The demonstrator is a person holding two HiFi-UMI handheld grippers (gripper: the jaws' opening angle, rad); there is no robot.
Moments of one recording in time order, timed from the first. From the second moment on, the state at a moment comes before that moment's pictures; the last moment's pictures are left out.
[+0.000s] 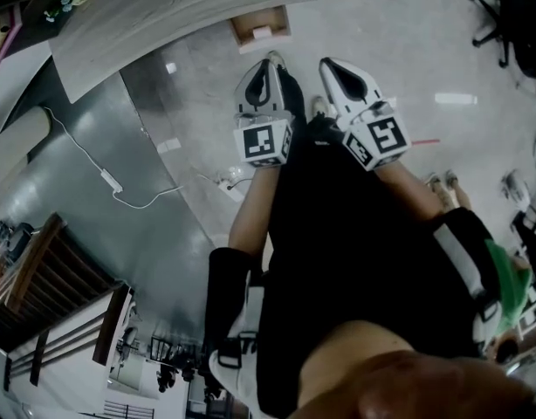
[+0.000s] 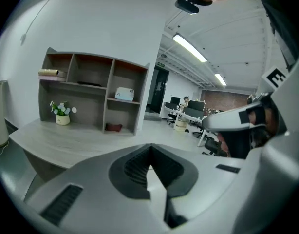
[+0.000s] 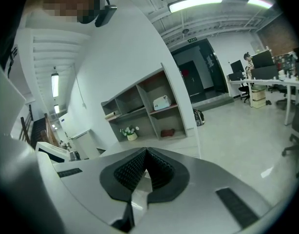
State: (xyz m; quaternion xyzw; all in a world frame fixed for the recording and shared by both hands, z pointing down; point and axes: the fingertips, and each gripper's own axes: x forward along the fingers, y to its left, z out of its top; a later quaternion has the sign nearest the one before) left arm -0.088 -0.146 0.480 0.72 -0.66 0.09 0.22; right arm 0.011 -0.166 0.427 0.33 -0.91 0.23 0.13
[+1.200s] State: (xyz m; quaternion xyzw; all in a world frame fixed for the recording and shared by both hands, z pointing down) left arm -0.108 -0.185 0.810 0.64 -0.61 0.21 0.42; right arm -0.016 -0.198 0.550 0.34 -0.87 0.32 0.19
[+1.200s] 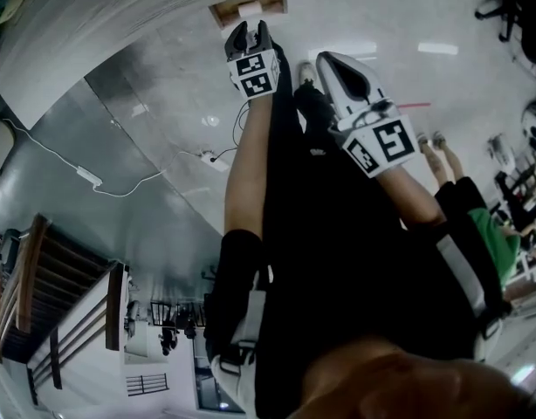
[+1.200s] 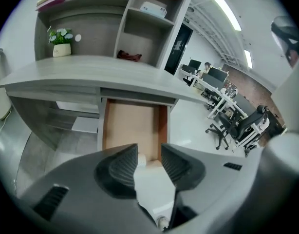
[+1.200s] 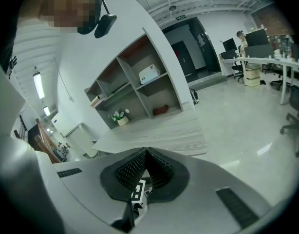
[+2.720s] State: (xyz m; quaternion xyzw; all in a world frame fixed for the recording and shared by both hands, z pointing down) left arm -0.118 -0.189 0.936 0.51 -0.56 0.35 0.55; right arm 0.007 -0.195 0.589 0.37 -0.82 0.36 0.23
